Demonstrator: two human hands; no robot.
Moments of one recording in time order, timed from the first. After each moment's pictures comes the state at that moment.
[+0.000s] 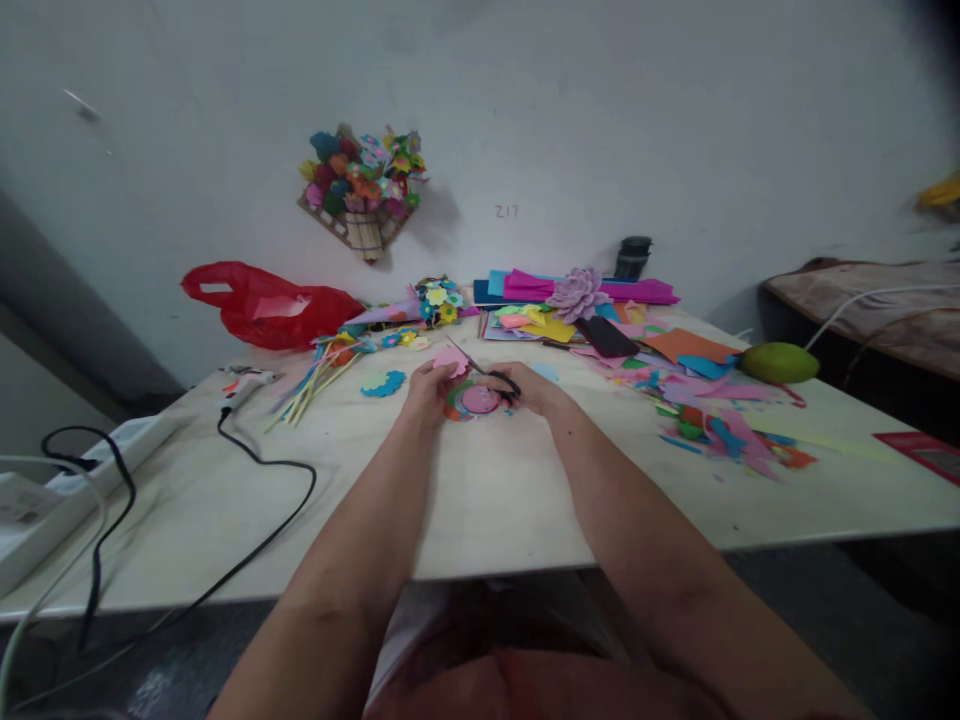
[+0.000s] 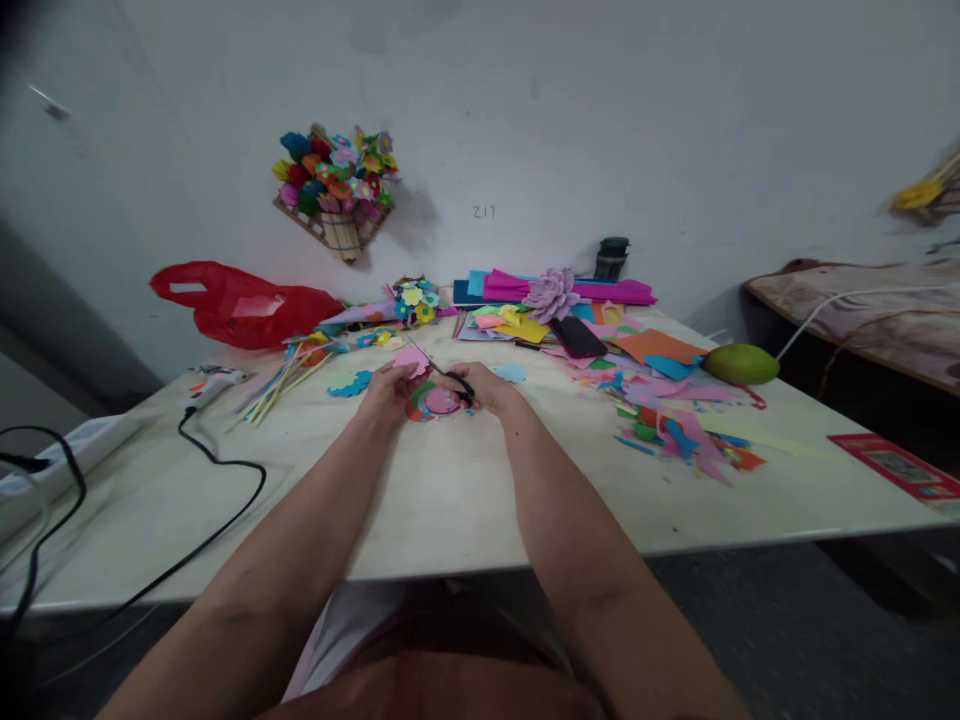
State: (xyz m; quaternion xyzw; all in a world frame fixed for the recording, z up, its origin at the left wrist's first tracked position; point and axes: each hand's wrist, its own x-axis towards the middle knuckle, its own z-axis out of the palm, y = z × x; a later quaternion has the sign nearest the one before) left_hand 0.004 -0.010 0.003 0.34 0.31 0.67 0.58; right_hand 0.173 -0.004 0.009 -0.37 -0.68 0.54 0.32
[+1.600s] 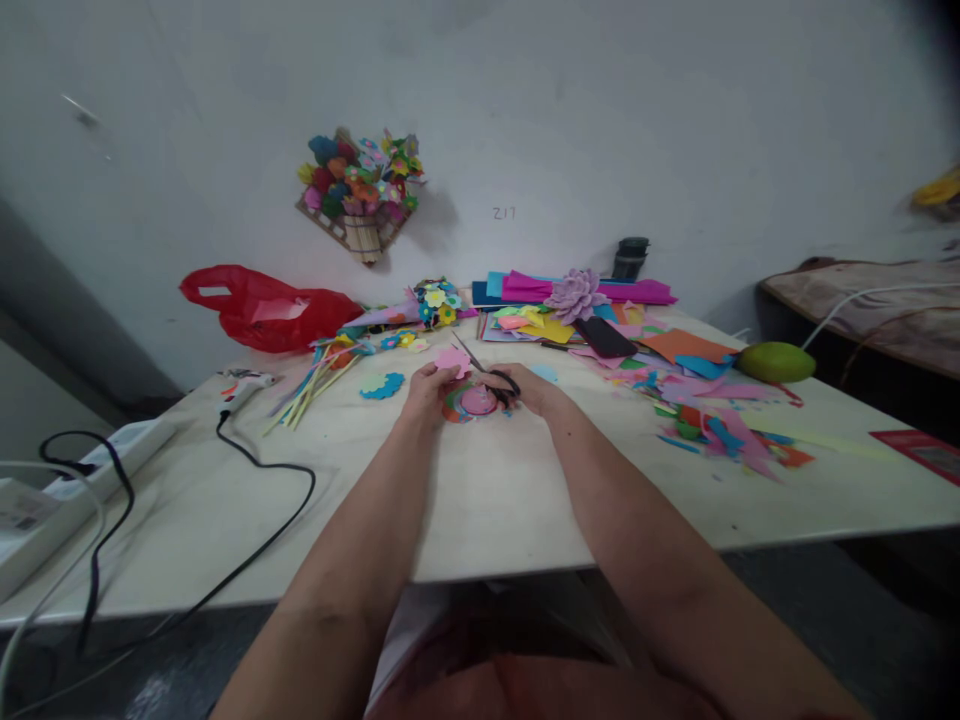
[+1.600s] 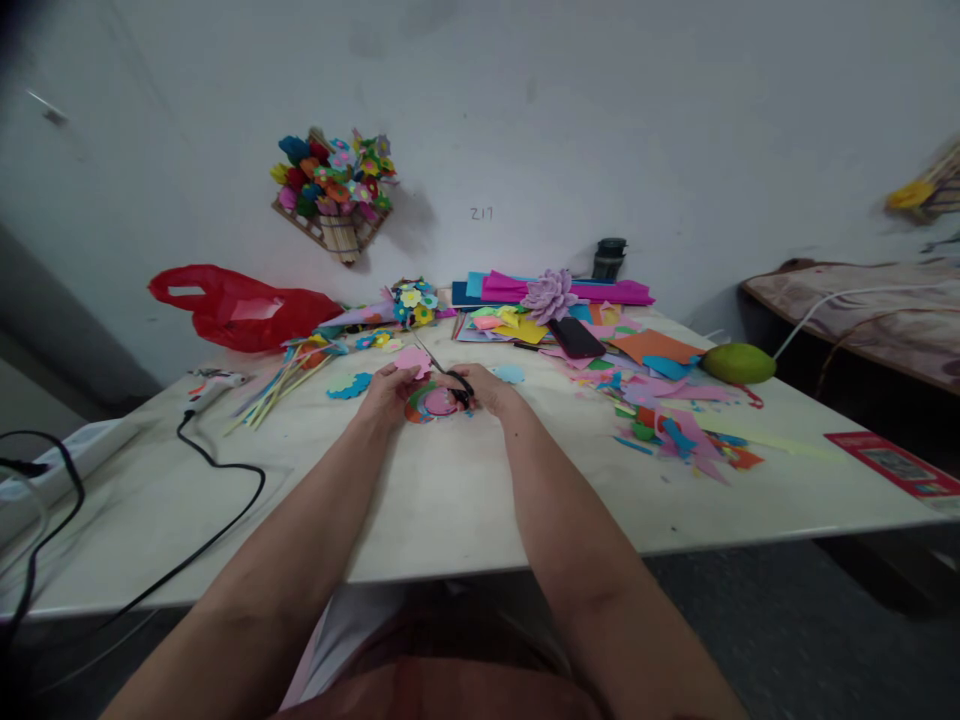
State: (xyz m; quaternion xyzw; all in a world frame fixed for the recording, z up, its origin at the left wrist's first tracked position) left_hand 0.003 -0.012 0.003 0.36 0.33 0.66 0.57; right_hand 0.176 -0.007 0.011 -0.35 -0.70 0.53 0.33
